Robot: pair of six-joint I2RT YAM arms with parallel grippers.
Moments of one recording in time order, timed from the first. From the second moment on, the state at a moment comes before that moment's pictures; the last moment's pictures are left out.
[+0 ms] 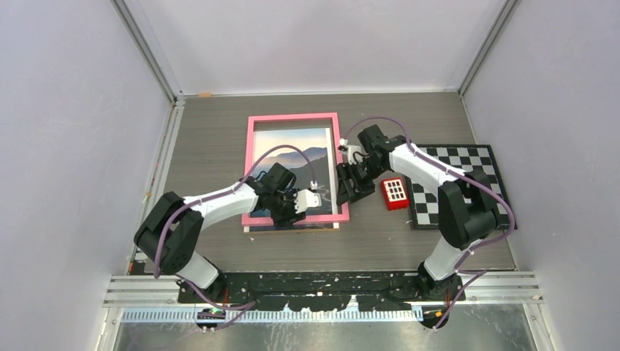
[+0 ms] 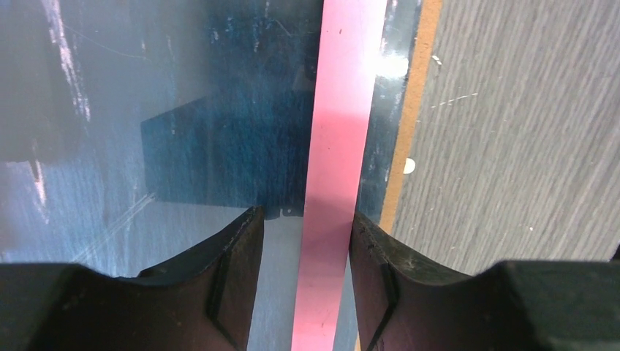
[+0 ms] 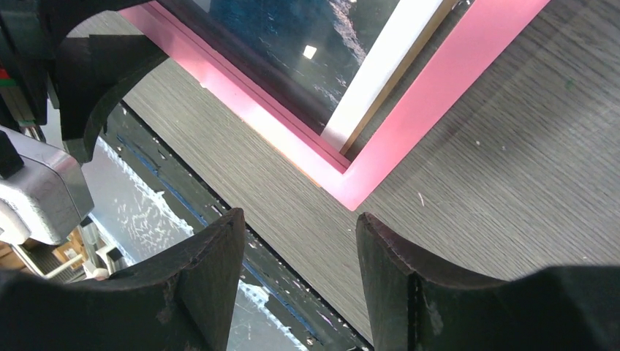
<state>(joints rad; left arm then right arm) -0.67 1.53 0.83 -0.44 0.32 0.71 0.43 1.69 1.19 -0.79 -0.59 0.09</state>
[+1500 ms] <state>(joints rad) -0.66 1.59 0.88 -0.43 0.36 0.70 0.41 1.66 1.12 -0.78 -0.59 0.08</state>
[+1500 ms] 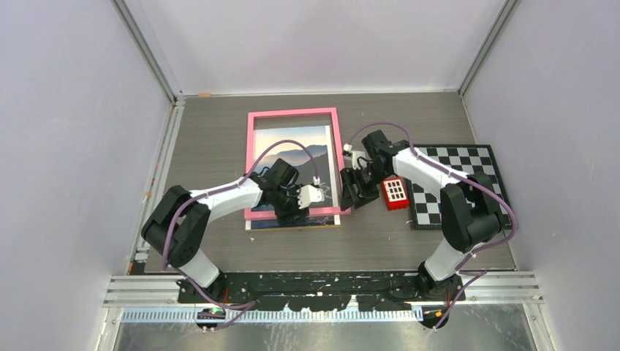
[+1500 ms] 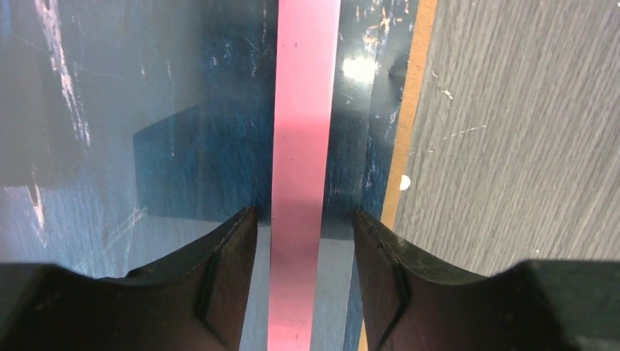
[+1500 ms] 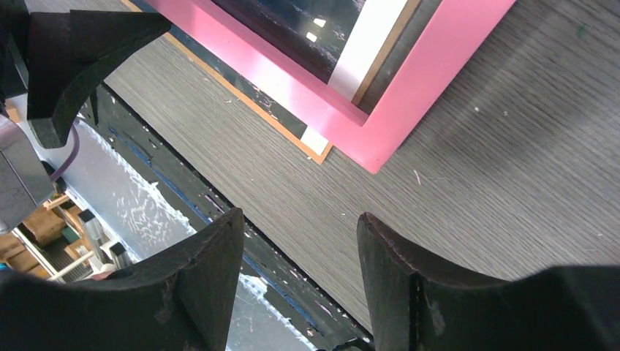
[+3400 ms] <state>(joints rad) -0.06 1.18 0.69 -0.60 0.34 -0.39 0.41 1.69 0.90 -0.49 -0.77 0.38</state>
